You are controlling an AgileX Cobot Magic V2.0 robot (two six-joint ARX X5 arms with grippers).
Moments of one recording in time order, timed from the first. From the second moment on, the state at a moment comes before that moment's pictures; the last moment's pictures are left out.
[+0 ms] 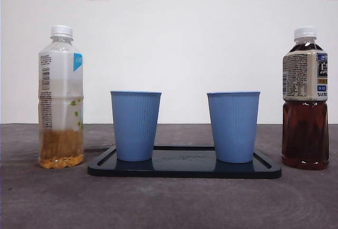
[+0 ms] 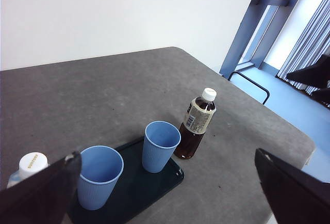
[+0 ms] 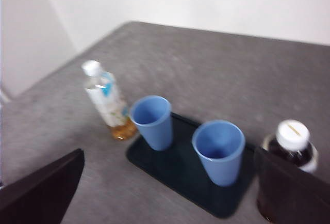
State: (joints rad) left arm -0.22 0.68 1.23 -0.81 0.60 -0.10; right arm 0.24 0.62 1.10 -0.84 -0.45 0.10
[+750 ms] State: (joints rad) left arm -0.22 0.73 1.23 -0.83 0.60 -0.10; right arm 0.24 0.62 0.56 -0.38 -0.18 0.16
